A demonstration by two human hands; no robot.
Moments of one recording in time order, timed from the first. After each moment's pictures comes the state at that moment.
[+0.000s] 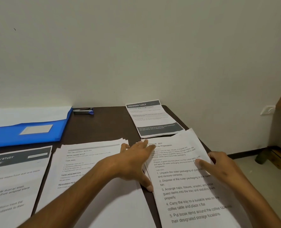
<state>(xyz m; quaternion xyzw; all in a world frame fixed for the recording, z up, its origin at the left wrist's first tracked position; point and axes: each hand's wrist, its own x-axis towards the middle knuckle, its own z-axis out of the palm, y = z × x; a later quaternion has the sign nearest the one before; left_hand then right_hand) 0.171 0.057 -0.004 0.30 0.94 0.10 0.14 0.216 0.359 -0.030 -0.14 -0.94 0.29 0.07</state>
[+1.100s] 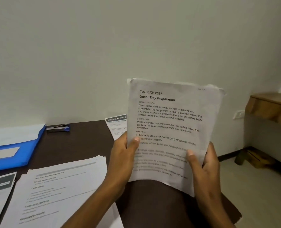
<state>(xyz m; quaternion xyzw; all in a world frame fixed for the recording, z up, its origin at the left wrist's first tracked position) 0.187 0.121 0.016 0.13 0.69 0.71 -0.05 0.247 0.310 -0.011 -0.03 -0.71 0.60 0.37</state>
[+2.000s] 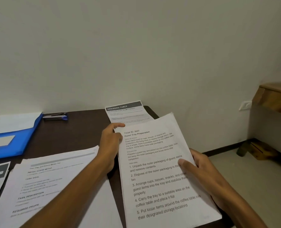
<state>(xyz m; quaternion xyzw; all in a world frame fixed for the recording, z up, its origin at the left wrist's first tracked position) 0.115 0.103 -0.010 -0.04 0.68 0.73 0.01 0.229 0.360 -0.028 -0.03 -0.79 0.62 0.03</state>
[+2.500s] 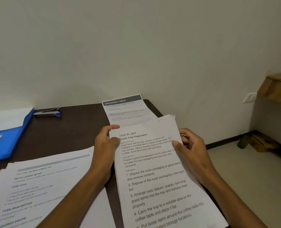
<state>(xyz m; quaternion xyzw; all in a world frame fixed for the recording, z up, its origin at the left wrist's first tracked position) 0.115 0.103 -0.028 -0.04 0.64 0.76 0.00 0.150 0.363 -0.049 0.02 -0.77 0.62 0.15</state>
